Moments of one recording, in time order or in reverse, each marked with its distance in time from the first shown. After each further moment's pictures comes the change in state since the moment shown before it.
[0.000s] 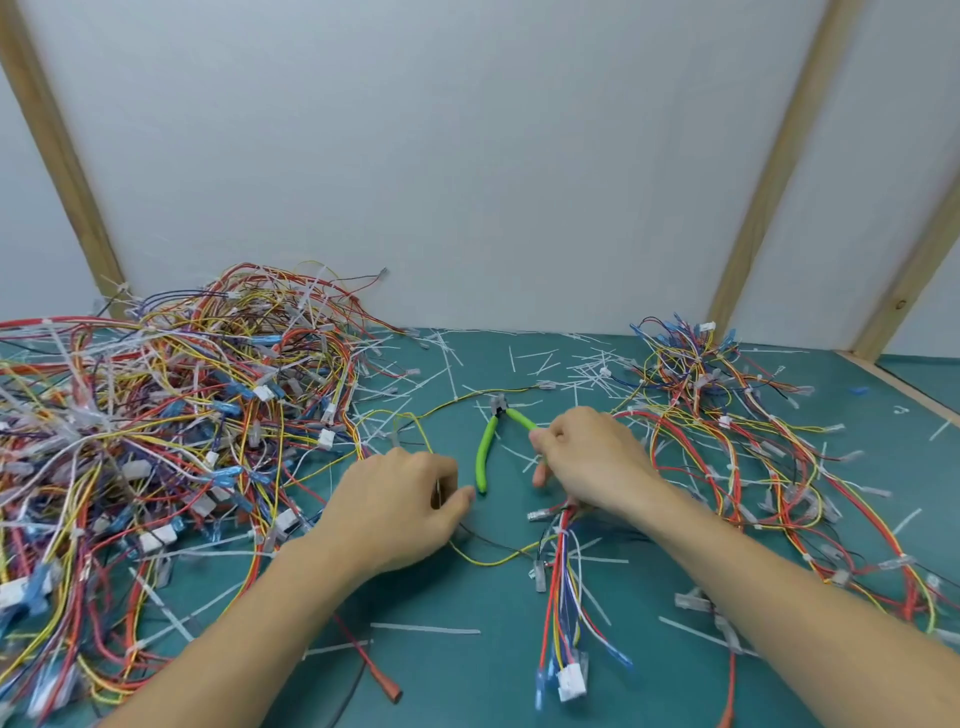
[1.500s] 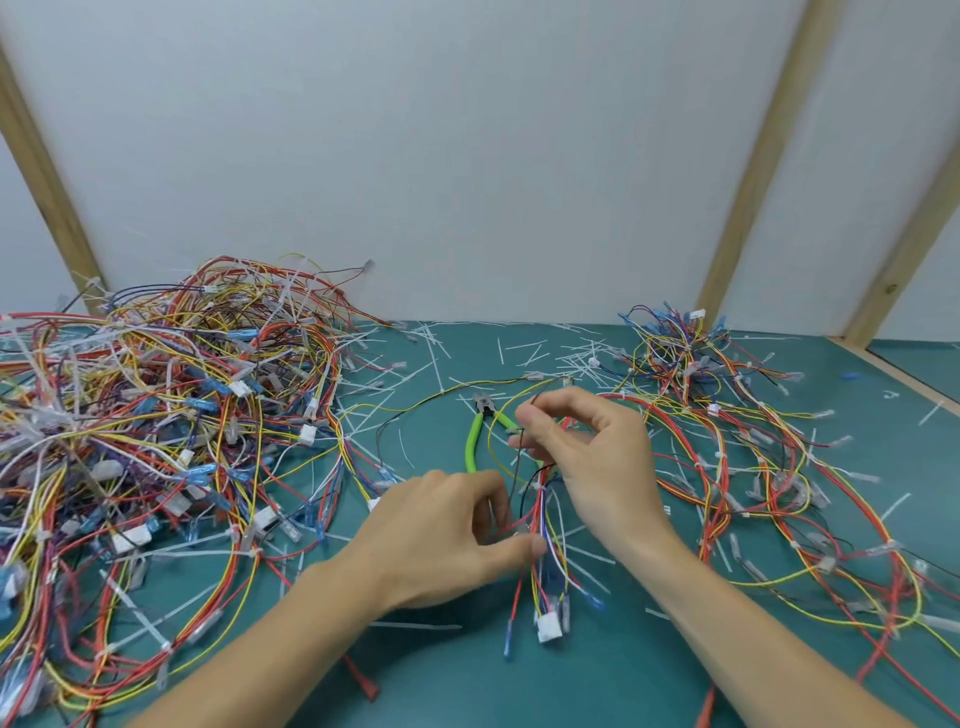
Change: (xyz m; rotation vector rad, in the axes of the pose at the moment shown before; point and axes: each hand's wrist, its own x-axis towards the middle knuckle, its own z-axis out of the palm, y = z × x) left_hand -0.013 0.042 0.010 -0.235 -0.030 0.122; right_hand -0.033 0.010 0.017 1.023 0.321 -0.265
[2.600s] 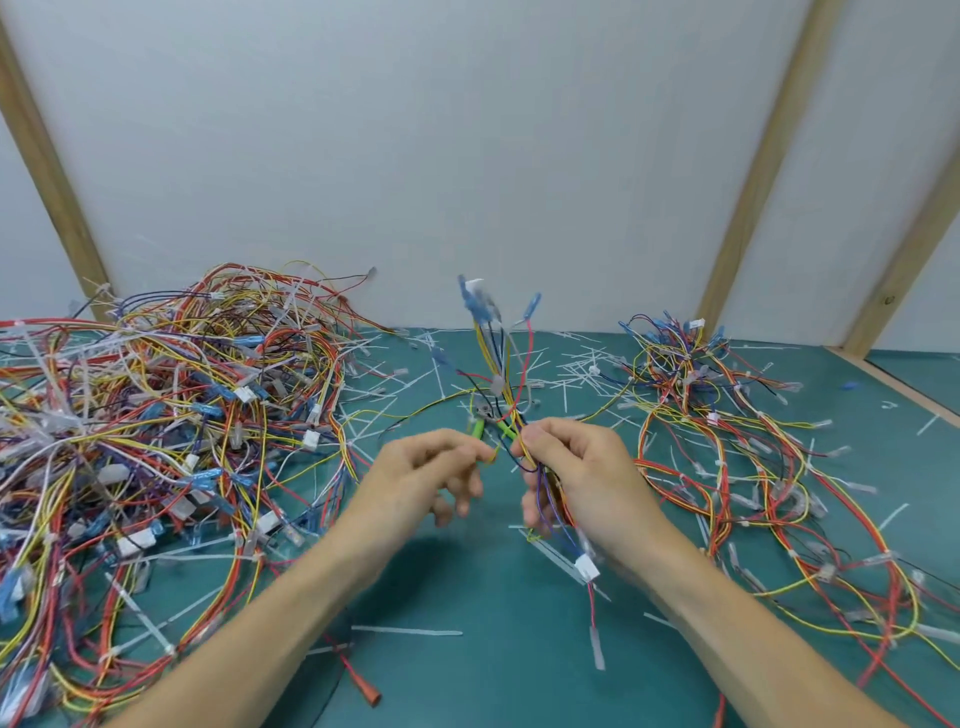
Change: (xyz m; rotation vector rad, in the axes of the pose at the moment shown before) left_hand 0.015 -0.018 -0.007 -1.142 0.091 -0.209; right_hand -0.009 -0.016 -0.001 0.095 -0.227 0.299
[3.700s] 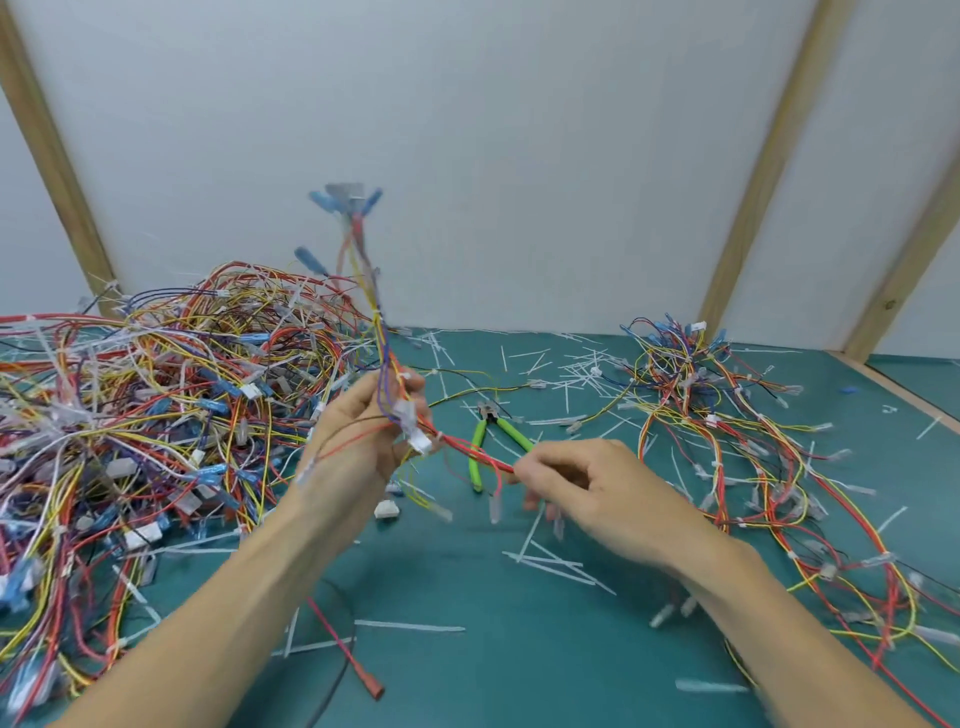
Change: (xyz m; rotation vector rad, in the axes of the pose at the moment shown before) left_hand 0.003 0.035 -0.017 -0.425 0.206 0.116; right_hand -0.006 -0.007 -0.030 -0.744 -0.232 -0.166
